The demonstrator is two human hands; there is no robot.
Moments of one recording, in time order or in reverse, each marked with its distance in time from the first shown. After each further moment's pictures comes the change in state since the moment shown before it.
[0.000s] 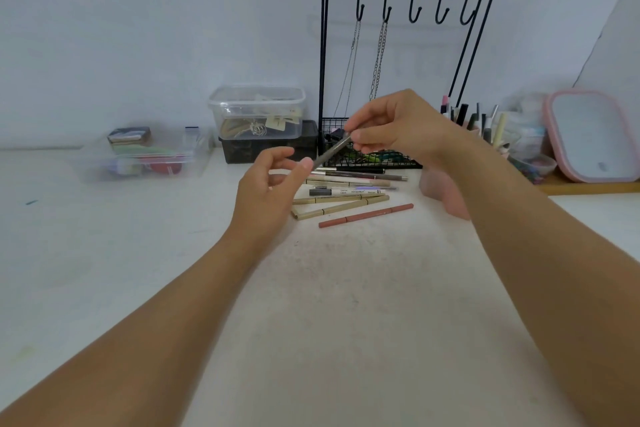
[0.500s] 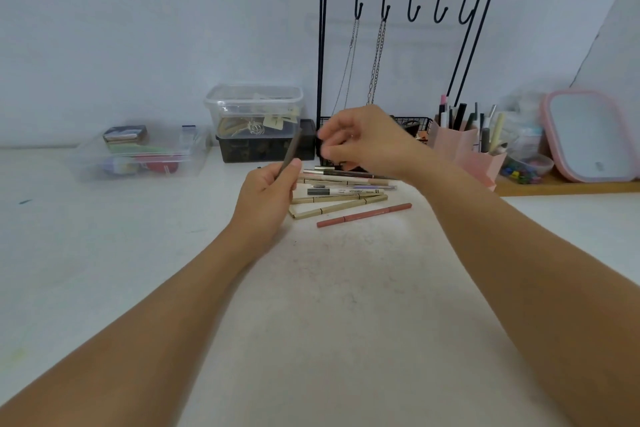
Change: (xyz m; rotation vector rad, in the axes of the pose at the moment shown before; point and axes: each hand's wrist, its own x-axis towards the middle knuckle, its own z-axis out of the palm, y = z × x) left_hand 0.001 0.005 0.006 -0.049 -0.059 -0.173; right_hand 0.004 0.000 0.038 -0.273 -0.014 -0.056
